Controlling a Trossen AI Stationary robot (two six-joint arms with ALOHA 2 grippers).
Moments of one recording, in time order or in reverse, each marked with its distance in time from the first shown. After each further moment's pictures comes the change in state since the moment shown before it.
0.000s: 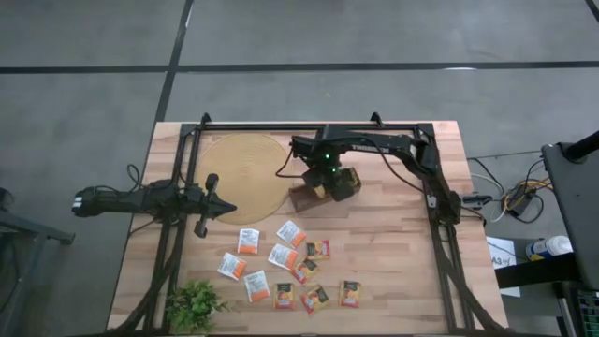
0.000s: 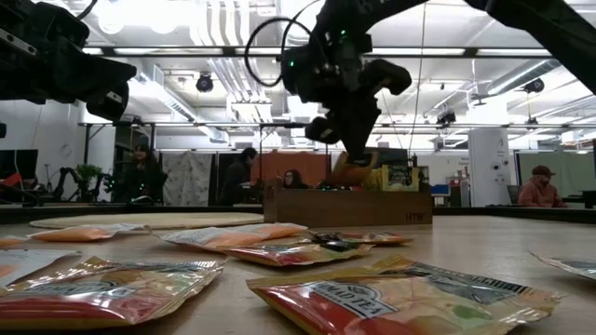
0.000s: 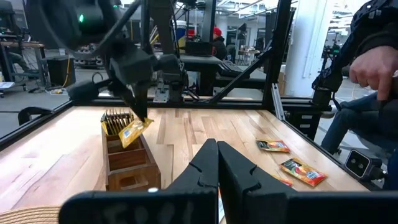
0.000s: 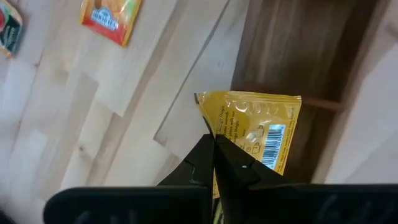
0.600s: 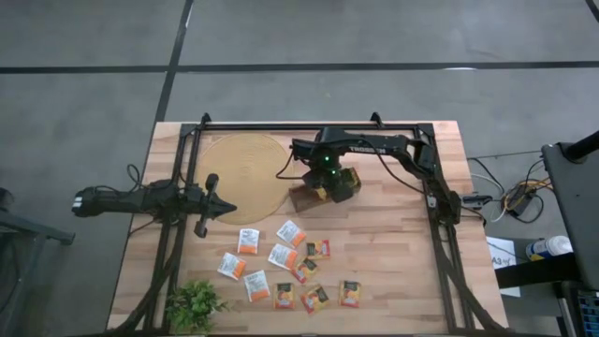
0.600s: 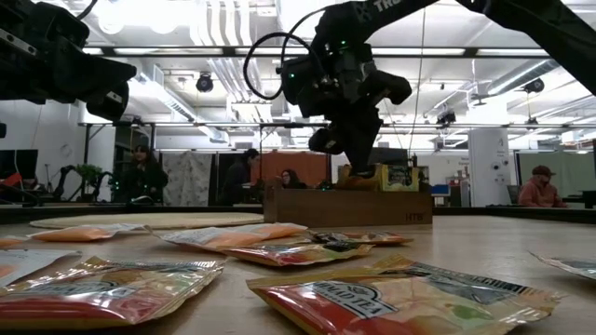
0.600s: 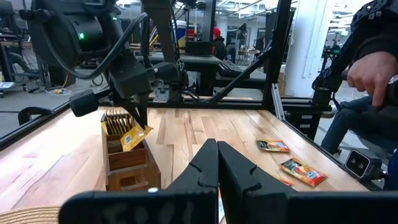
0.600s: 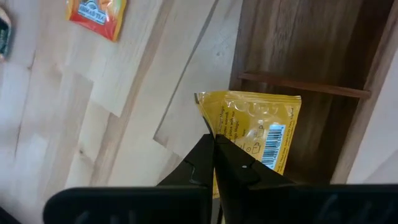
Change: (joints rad) left arm 0.000 0.000 0.000 0.000 0.000 0.000; right arm -0.006 0.012 -0.049 0.035 0.003 0.054
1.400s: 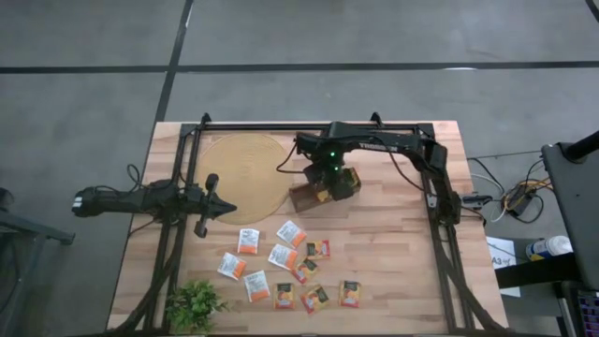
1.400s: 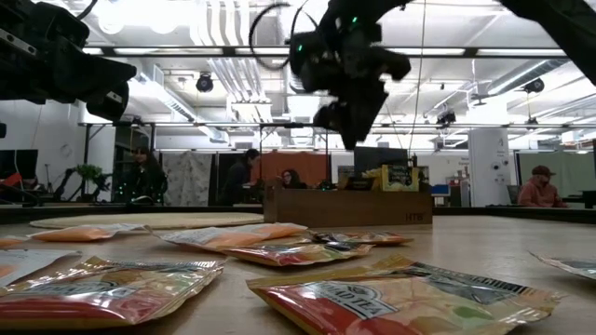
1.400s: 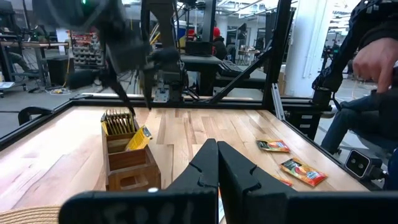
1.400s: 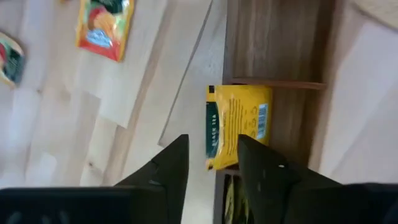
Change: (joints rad) left arm 0.001 0.000 0.000 0.000 0.000 0.000; right arm 0.000 -0.100 -0.009 0.024 0.003 0.104
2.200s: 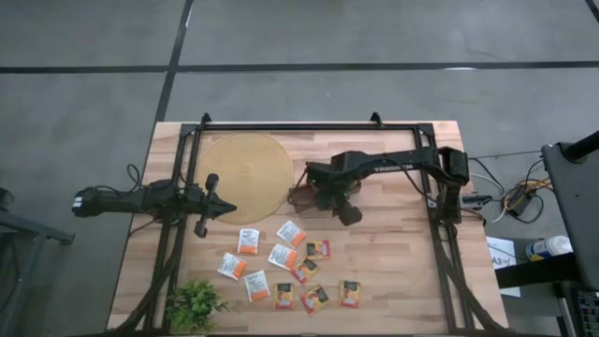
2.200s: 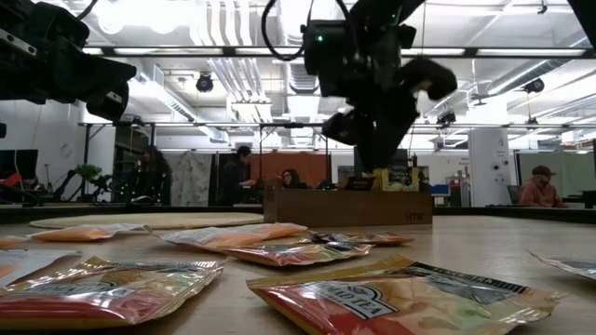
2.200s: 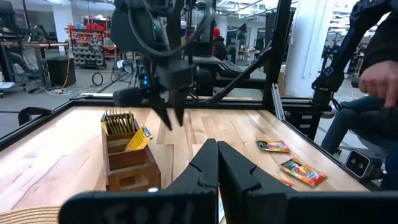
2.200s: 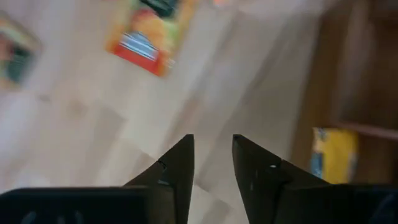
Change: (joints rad) left arm -0.001 0.000 0.000 0.000 0.000 0.000; right arm 0.154 -0.171 -0.405 0.358 0.018 0.054
